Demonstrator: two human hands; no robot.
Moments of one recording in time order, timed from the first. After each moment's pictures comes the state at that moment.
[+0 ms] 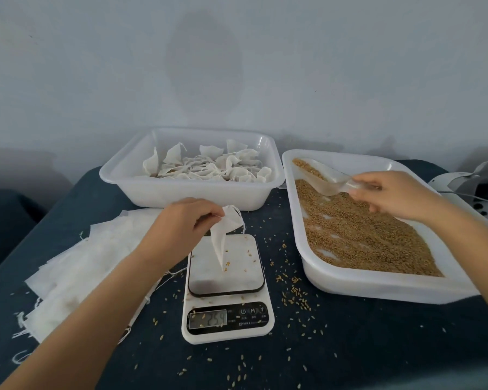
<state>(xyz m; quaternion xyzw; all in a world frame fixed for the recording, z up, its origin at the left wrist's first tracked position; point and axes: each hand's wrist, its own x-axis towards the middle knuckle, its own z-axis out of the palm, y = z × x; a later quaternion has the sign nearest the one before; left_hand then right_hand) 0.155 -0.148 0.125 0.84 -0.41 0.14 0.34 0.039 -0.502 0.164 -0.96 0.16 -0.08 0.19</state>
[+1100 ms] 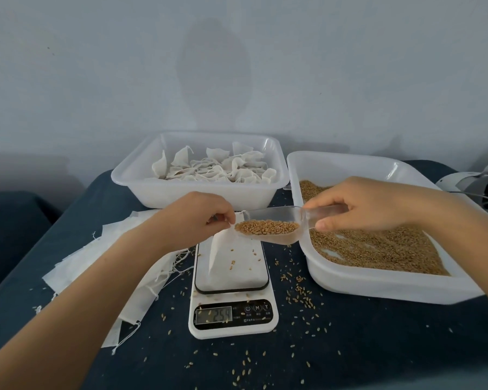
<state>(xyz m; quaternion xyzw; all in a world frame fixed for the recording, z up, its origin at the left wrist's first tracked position) 0.159 -0.149 0.156 0.84 -0.50 0.02 0.20 0.031 -0.409 0.211 -0.98 -0.04 0.11 0.14</state>
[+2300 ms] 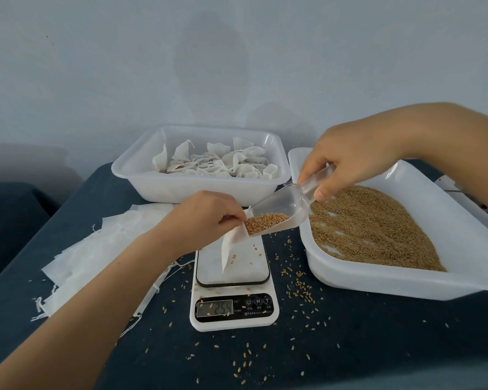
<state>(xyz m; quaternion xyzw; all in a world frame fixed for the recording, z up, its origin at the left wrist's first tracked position) 0.141 -0.154 0.151 0.82 -0.51 0.06 0.25 0.065 -0.377 0.281 -0.98 -0.08 0.18 -0.06</state>
